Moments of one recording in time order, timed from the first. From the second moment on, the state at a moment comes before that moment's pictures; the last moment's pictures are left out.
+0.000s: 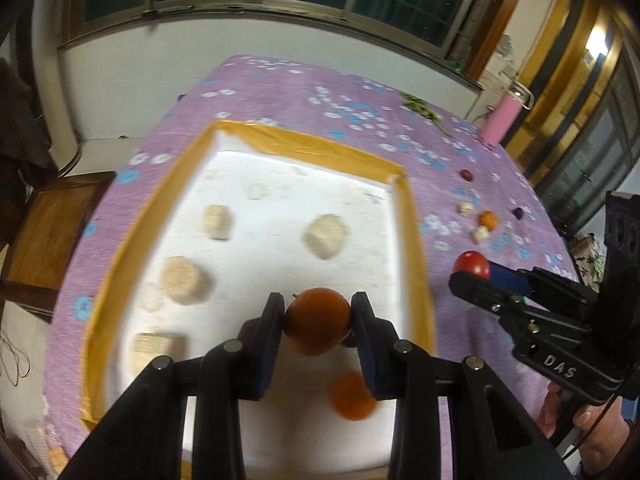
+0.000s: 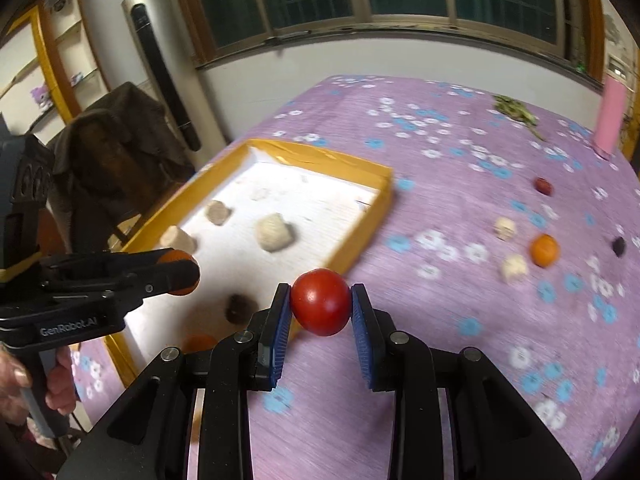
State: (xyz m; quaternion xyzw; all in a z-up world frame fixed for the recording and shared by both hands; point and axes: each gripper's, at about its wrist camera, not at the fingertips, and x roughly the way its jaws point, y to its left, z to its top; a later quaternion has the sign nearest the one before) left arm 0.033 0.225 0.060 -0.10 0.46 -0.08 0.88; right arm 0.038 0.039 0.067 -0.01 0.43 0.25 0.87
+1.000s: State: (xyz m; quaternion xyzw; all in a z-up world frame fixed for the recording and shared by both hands) left arm 0.093 0.248 0.021 -0.02 0.49 -0.10 0.87; right arm 0.076 0.118 0.020 -0.06 0.48 0.22 0.84
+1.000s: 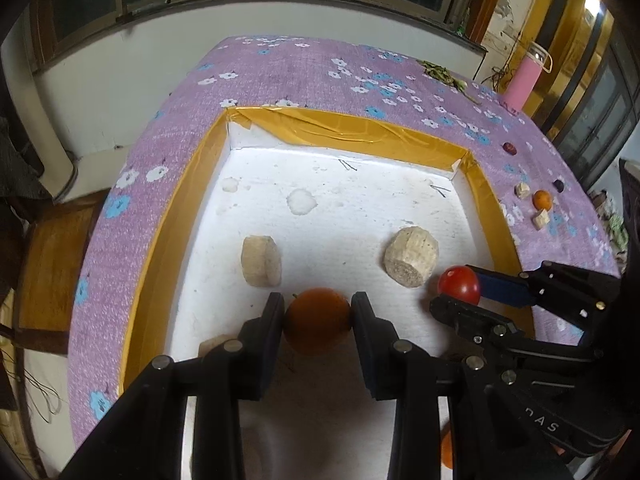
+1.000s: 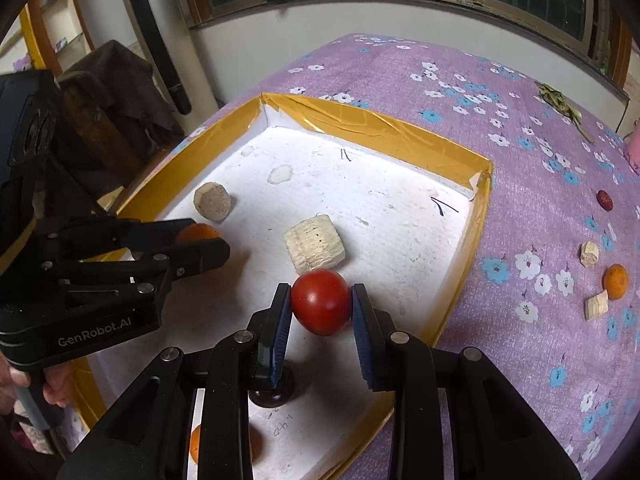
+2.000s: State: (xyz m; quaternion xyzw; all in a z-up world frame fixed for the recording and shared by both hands) left arm 0.069 0.257 0.027 0.01 0.50 -0.03 0.87; right arm 0.051 0.104 0.034 -0.09 0.46 0.22 0.85
